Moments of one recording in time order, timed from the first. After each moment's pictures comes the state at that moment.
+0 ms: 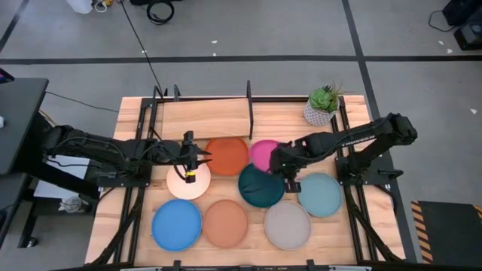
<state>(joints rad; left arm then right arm) -0.11 0.95 0.55 -0.04 -0.28 0.10 0.14 1.47 1.17 -0.86 -0.03 0.04</state>
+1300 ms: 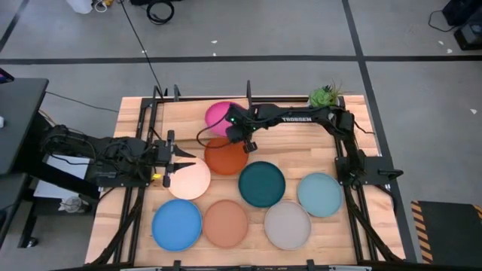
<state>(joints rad) -0.25 0.61 0.55 -0.11 -0.28 0.09 -0.26 2.07 1.70 -0.70 0.01 -0.69</state>
